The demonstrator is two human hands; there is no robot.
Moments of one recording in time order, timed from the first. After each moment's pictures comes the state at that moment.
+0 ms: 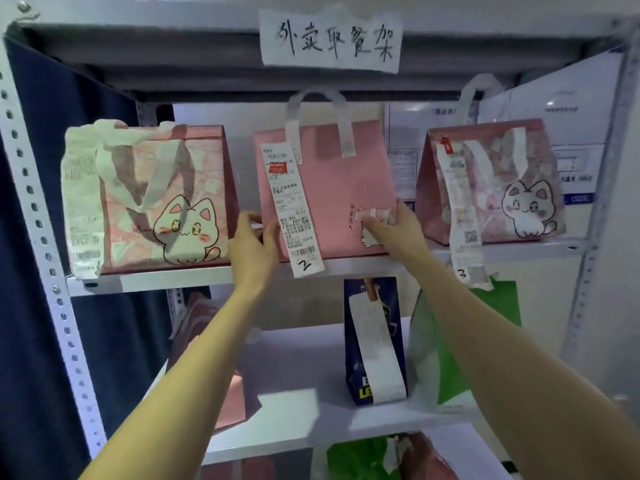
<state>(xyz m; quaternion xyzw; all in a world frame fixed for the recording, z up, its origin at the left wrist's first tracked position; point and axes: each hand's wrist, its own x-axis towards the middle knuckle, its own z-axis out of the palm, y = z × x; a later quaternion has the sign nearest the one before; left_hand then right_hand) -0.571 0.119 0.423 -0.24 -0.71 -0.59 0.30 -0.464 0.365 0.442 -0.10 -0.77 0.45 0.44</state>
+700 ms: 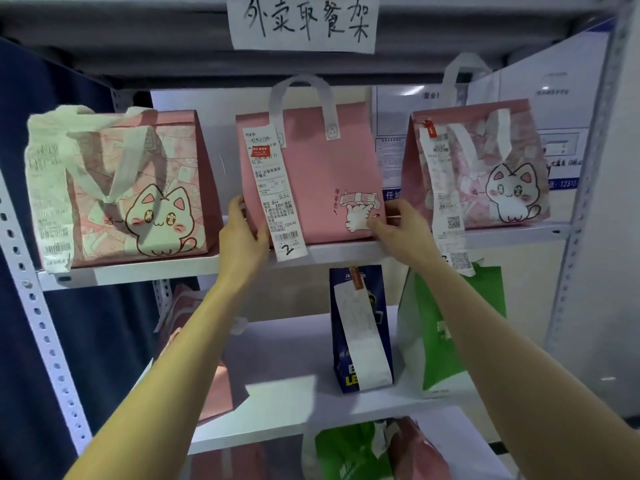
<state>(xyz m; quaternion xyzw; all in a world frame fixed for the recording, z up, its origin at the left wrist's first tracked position) -0.557 0.125 0.422 -0.29 -0.75 -0.53 0.28 -0.418 0.378 0.427 -0.13 -0.81 0.38 0.42</state>
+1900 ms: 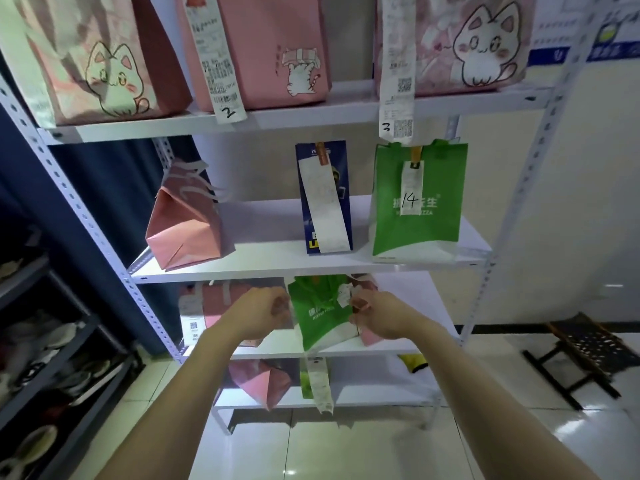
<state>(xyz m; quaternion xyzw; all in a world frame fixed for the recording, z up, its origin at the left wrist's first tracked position) -0.359 0.117 0.157 -0.32 -0.94 -0.13 -0.07 -0.242 0.395 0.137 -0.04 -0.96 0.28 -0.06</state>
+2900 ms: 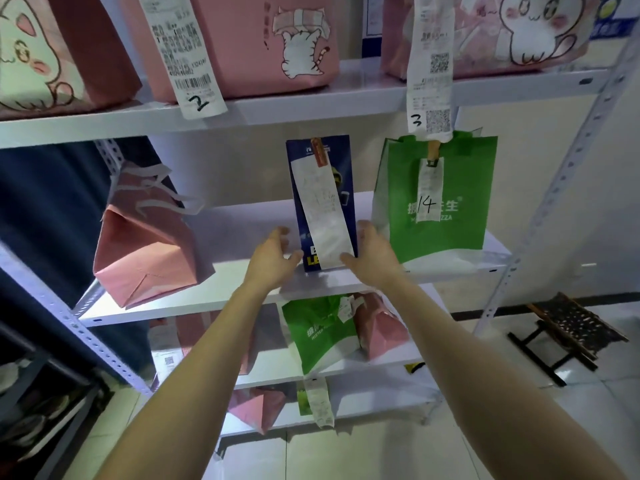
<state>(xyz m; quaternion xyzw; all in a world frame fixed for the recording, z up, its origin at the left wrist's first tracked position) -0.518 0.207 0.165 -0.26 -0.90 -0.35 -0.01 -0.398 0.407 0.167 -0.20 -0.90 0.35 0.15</state>
